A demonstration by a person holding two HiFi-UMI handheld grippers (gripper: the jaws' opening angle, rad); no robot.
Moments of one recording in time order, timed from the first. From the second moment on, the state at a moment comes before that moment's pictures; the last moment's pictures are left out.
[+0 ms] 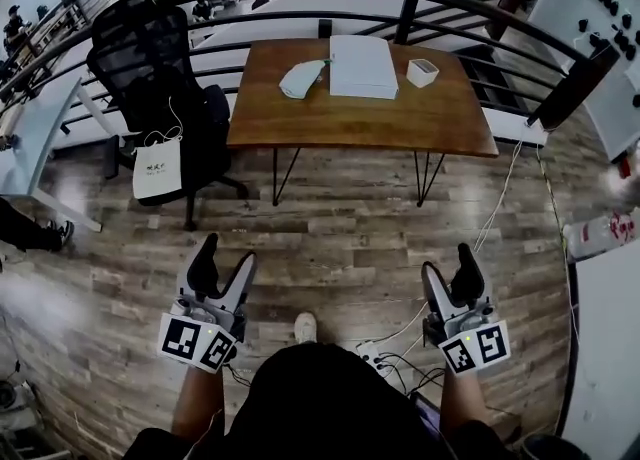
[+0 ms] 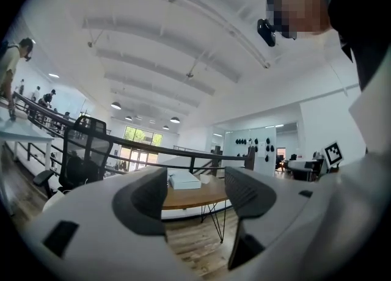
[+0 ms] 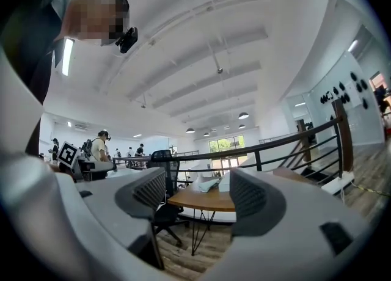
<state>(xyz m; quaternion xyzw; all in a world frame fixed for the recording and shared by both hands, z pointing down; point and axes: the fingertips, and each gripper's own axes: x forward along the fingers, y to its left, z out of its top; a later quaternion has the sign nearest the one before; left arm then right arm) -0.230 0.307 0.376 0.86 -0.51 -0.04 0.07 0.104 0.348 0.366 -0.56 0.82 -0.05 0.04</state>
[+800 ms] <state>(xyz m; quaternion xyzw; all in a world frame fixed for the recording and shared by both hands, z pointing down) -0.225 0.196 0.375 0.86 -0.50 -0.06 0.06 0.115 0.240 0.366 -0.56 0.82 -0.02 0.04</state>
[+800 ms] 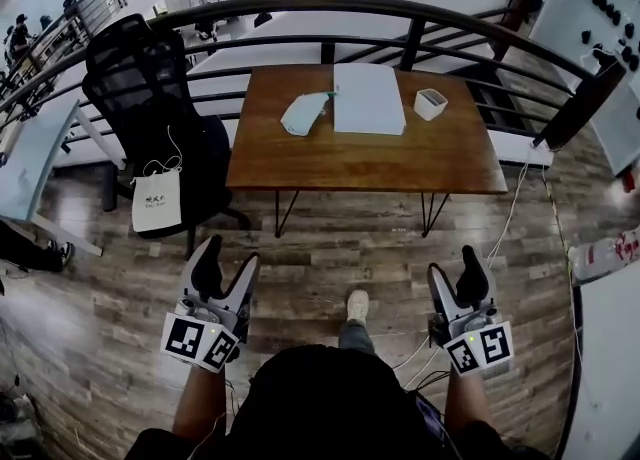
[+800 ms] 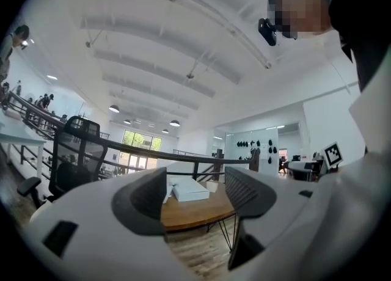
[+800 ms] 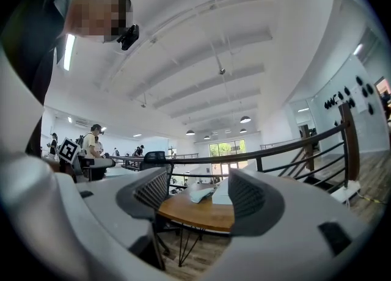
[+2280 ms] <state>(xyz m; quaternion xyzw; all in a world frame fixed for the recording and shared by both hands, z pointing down) -0.108 0.002 0.385 0.82 -0.56 -0.04 0.07 0.232 0.002 0.387 -0.50 0.86 -0.06 0.04</state>
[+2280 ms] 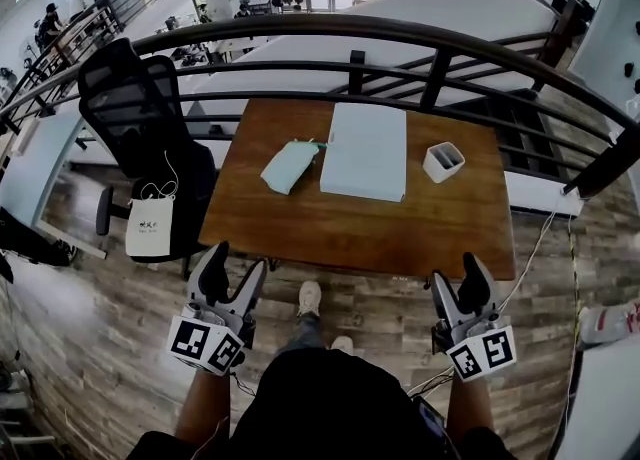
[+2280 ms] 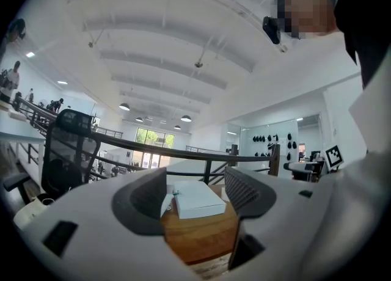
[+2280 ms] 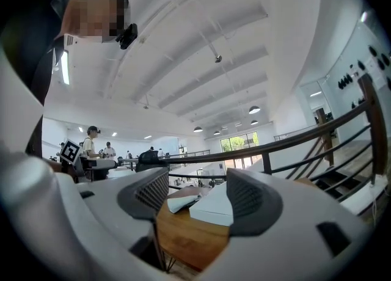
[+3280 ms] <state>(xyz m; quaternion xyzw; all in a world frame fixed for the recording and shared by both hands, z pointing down) -0.156 -0.176 0.404 0.83 -0.55 -0.05 0.10 0.141 -0.194 0.411 -0.46 0.88 -0.08 -0.03</state>
